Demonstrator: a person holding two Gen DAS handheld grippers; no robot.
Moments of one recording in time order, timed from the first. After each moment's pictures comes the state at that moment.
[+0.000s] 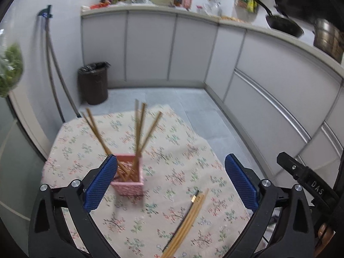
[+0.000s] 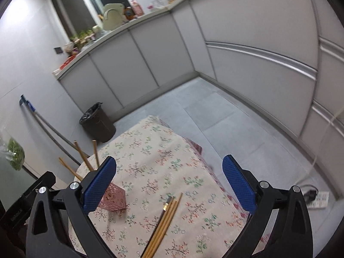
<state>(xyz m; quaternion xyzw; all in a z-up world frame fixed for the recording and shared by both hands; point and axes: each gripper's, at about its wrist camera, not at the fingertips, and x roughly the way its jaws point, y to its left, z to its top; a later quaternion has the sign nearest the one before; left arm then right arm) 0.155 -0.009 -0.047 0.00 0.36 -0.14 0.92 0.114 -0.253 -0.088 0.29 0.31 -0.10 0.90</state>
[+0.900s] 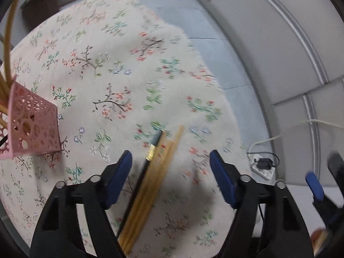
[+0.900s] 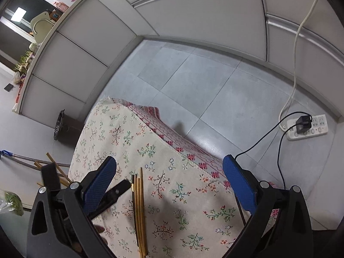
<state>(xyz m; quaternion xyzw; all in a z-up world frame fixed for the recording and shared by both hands) 0.242 -0.108 -0.227 0.03 0.64 -0.20 0.74 0.103 -0.313 -0.179 0.44 0.42 -0.18 0.78</state>
